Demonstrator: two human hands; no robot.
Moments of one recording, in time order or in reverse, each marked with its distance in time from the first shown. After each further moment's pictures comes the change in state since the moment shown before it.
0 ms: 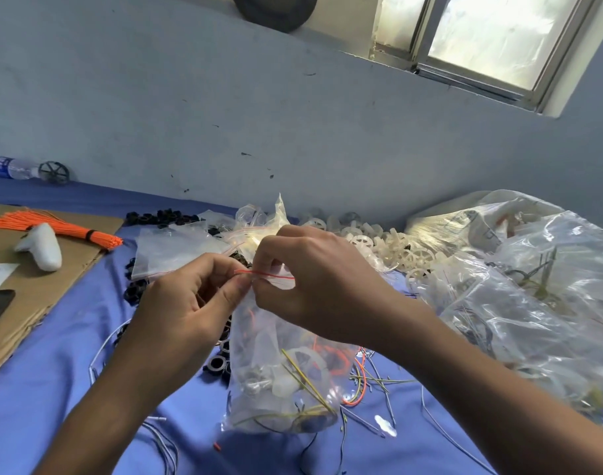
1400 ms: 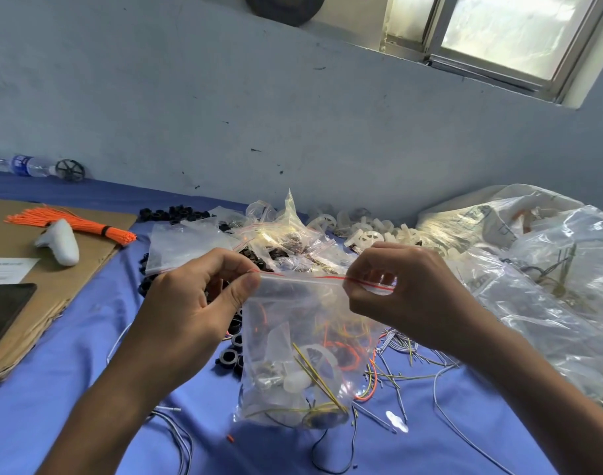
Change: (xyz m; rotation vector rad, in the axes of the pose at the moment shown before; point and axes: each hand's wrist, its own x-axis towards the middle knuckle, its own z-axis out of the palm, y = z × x) left_hand -0.003 0.003 -0.005 0.046 0.012 0.009; right_hand -0.051 0.058 -0.015 0.129 0.124 0.116
